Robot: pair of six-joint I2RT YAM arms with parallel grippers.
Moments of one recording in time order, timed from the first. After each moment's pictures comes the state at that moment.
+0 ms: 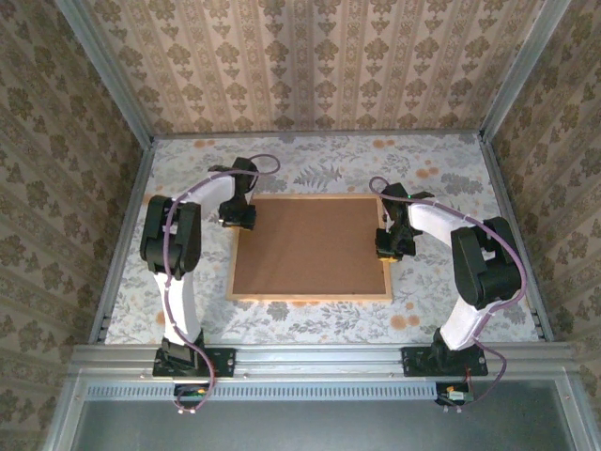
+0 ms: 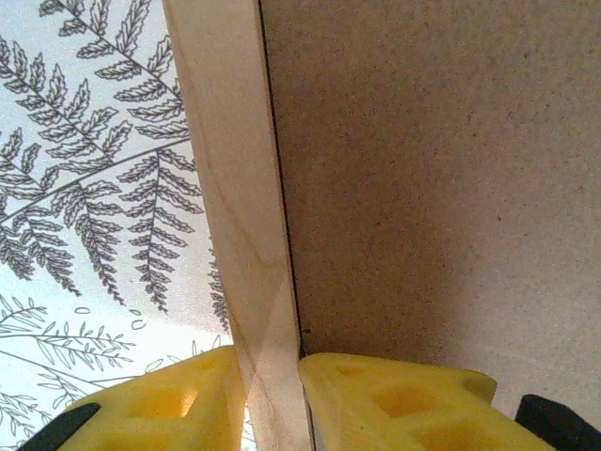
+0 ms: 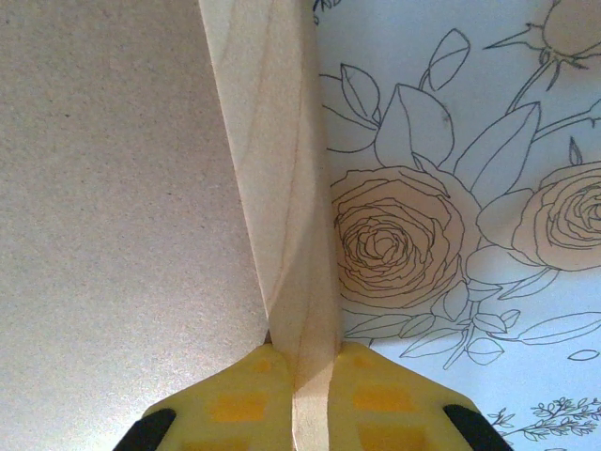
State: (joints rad) left arm -0.34 2.03 1.46 -0.93 -0.08 -0.18; right arm 0.25 1.73 1.05 -0.85 -0.13 0.41
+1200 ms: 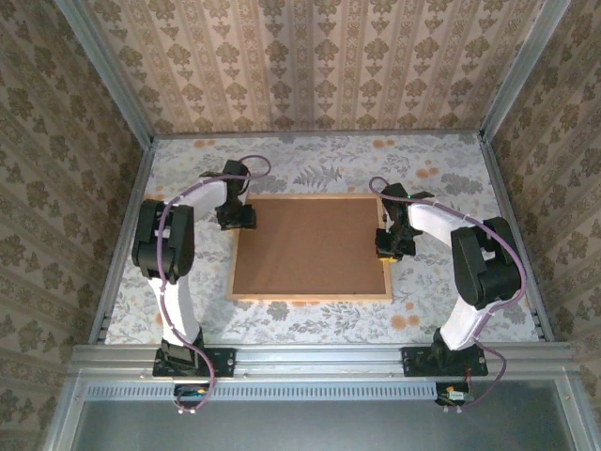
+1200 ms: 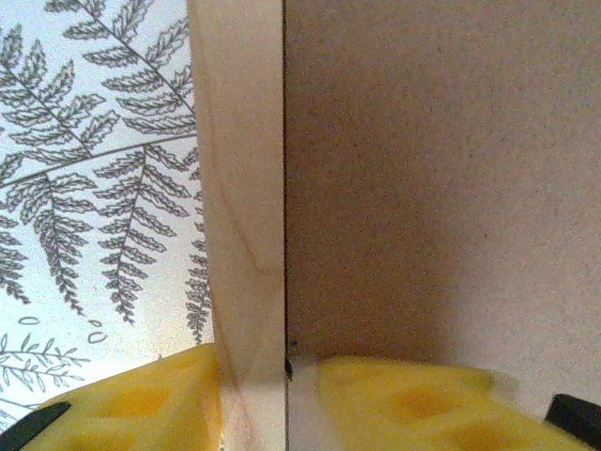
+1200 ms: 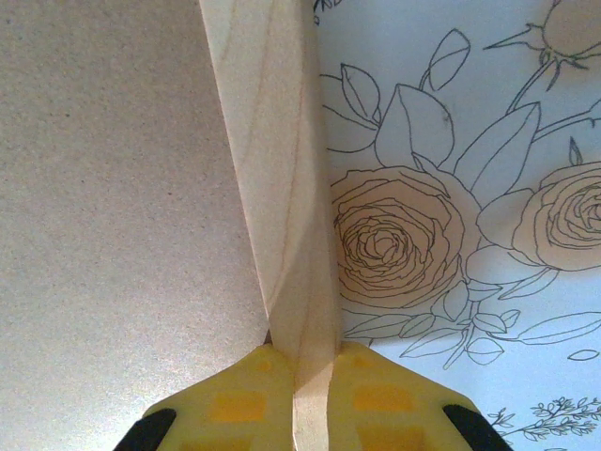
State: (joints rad) left arm -0.30 1.97 1.36 -0.81 0.02 -0.25; right arm 0.25 1.73 1.05 -0.85 -0.13 0.41
